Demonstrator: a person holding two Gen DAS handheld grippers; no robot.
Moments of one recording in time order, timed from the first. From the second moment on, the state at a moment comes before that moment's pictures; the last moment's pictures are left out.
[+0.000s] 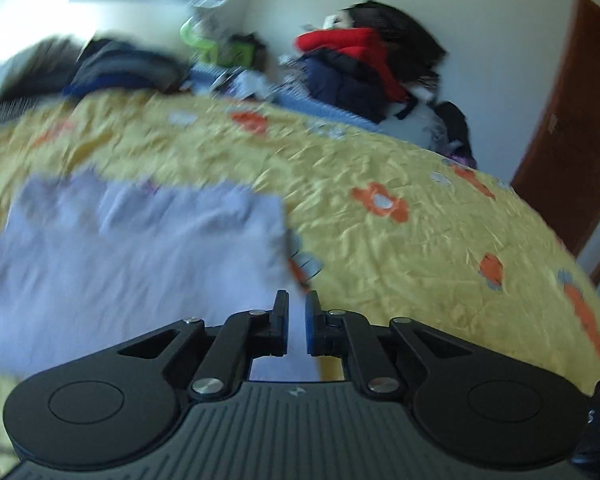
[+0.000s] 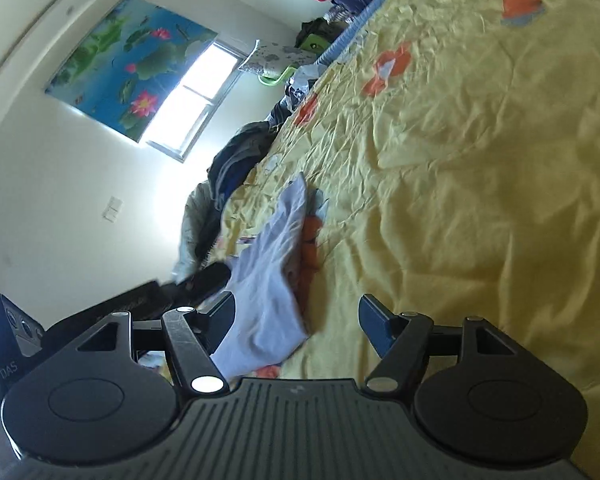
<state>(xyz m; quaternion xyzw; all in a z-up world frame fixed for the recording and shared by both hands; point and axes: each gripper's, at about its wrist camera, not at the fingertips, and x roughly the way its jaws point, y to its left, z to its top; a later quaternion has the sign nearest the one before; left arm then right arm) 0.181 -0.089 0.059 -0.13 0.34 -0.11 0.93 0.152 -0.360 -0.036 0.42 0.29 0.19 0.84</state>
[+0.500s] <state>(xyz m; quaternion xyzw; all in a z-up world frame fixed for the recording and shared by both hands) 0.130 0.115 0.003 -0.52 0.31 0.17 0.78 0.154 -0.335 -0.043 0.35 0.31 0.23 0.85</state>
